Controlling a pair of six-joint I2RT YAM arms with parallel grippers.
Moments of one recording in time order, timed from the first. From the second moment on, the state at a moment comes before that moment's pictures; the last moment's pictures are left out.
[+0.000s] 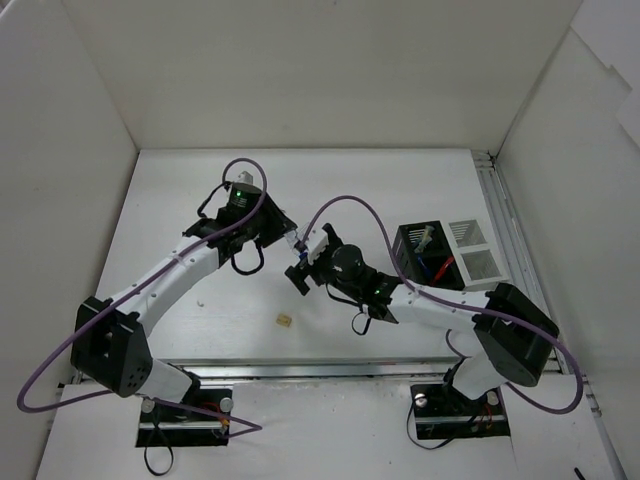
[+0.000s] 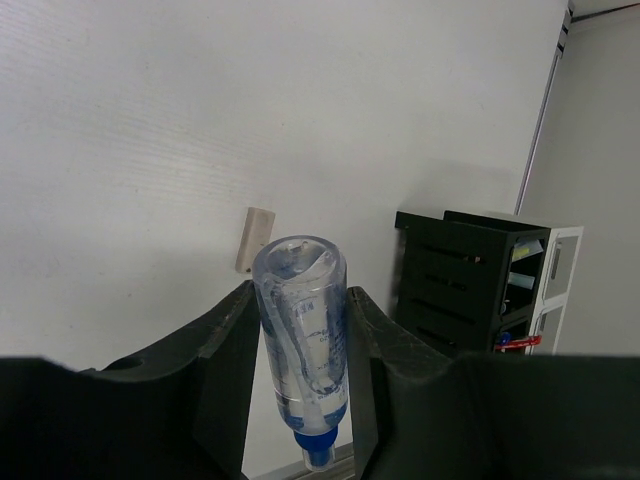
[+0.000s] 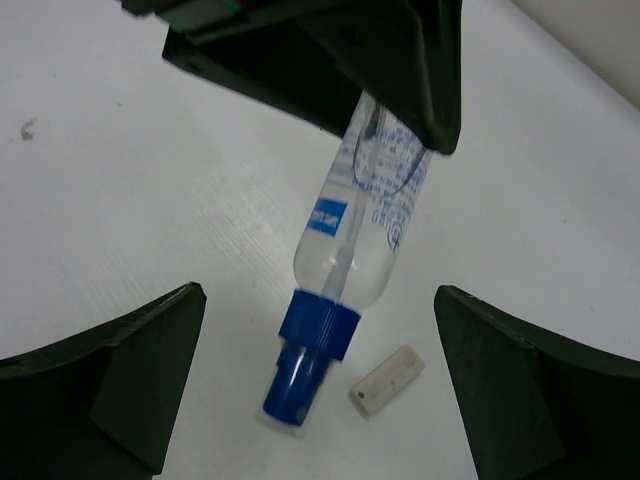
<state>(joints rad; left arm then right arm) -0.49 1.44 1.17 -0.39 0.04 -0.99 0.91 1.48 0.74 0.47 0.08 -0.16</state>
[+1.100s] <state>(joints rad) -0.36 1.25 1.14 -0.36 0.06 -0.78 0.65 1.36 1.07 -0.11 0.14 -0.37</state>
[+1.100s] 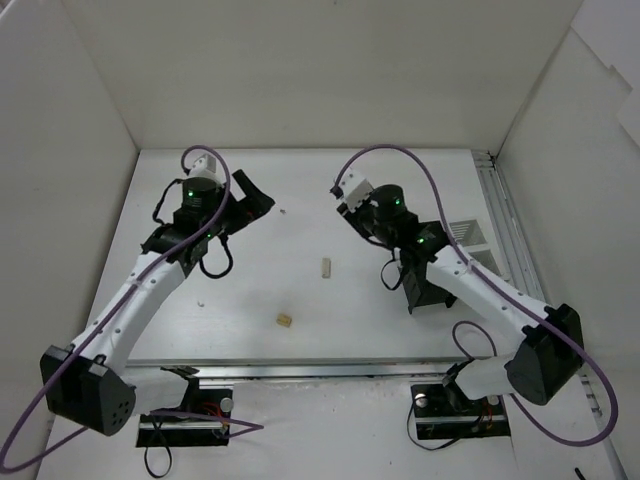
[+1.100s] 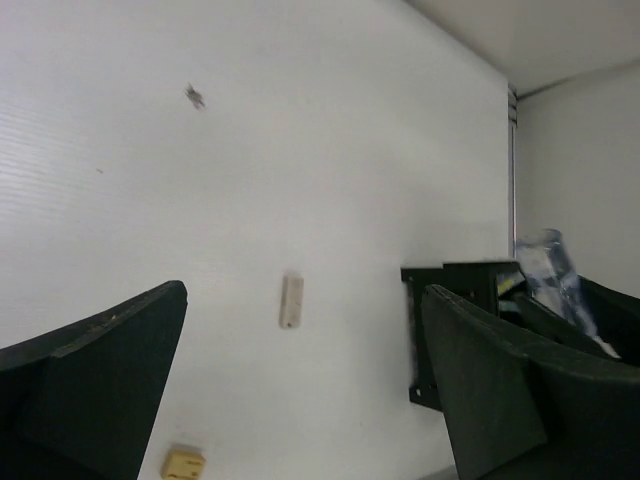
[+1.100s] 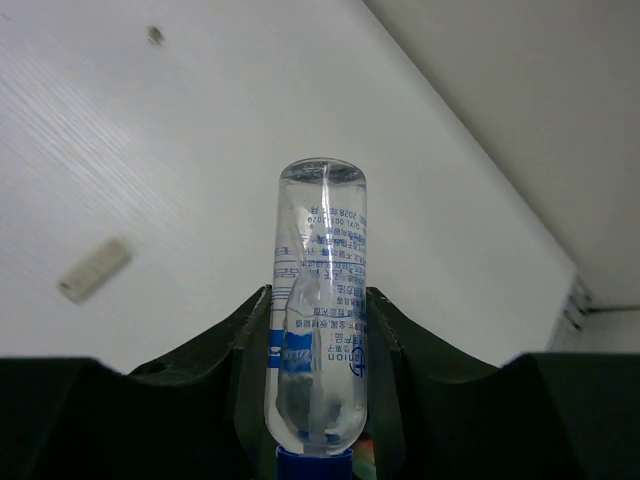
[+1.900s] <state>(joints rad) -0.27 1.06 0.90 -0.51 -0.05 -0.51 0.13 1.77 1.81 -1.38 0.21 -1.07</state>
